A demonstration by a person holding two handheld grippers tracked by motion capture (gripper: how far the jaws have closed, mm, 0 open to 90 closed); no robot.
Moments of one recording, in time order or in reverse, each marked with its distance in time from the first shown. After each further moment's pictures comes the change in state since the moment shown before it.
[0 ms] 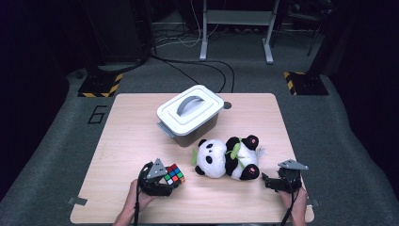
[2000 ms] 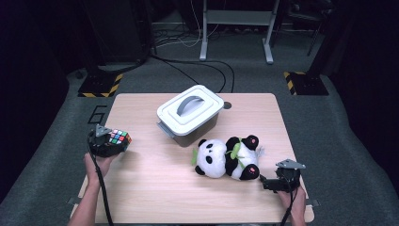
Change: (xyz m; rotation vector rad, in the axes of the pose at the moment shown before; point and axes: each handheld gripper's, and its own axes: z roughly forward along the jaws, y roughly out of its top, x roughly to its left) left arm 0.172 -0.027 -0.062 -0.013 0.492 -0.392; right arm 0.003 0.002 0.004 0.026 0.020 -0.011
